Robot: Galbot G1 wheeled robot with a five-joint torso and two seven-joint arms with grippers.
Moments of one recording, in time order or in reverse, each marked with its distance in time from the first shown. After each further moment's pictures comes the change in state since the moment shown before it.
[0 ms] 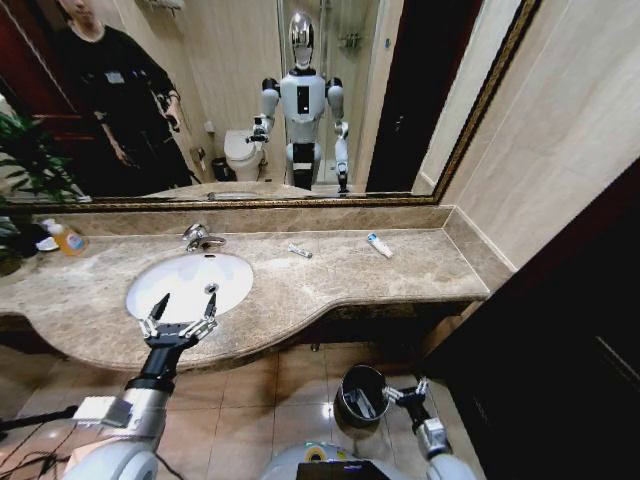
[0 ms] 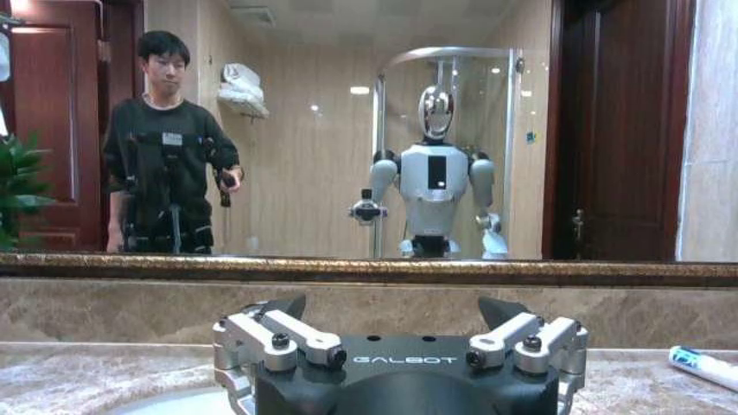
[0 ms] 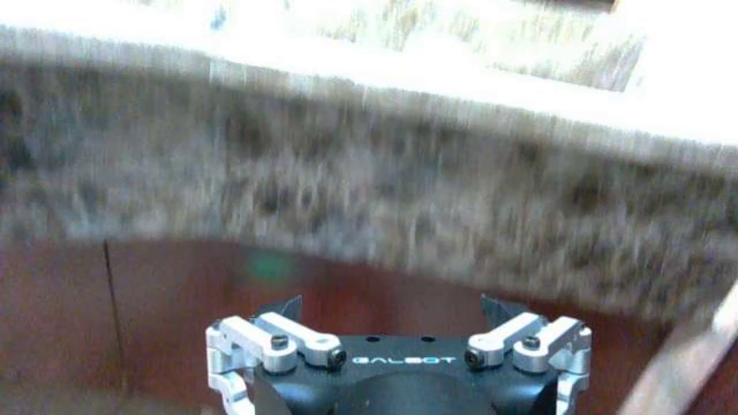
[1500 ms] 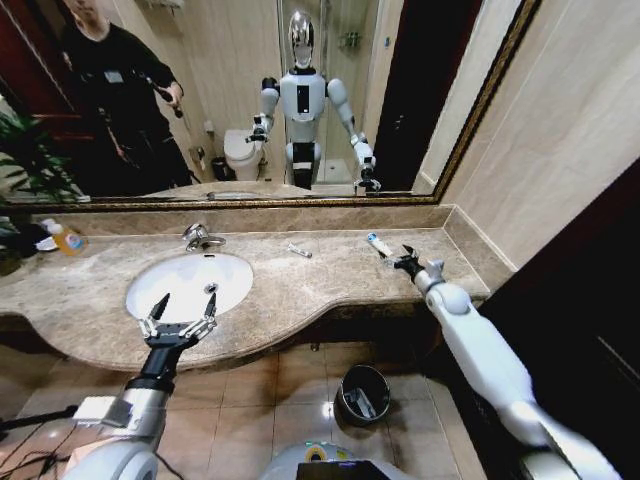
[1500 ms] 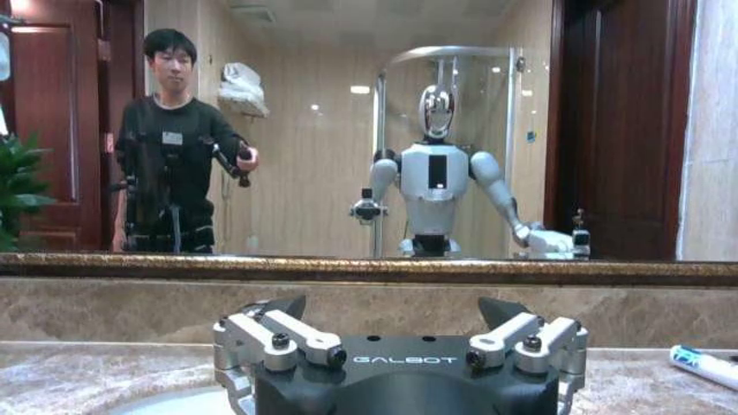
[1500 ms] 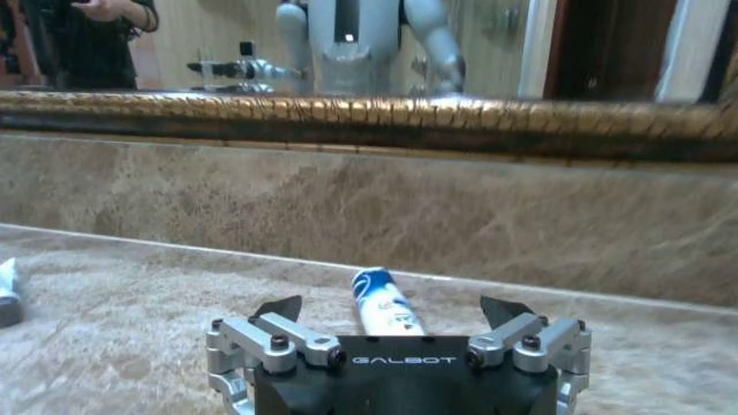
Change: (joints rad) left arm 0.000 0.000 0.000 0.000 0.000 0.000 0.000; right arm 1.052 -0.196 -0.222 -0.466 0.404 -0.448 -0.260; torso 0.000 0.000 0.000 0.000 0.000
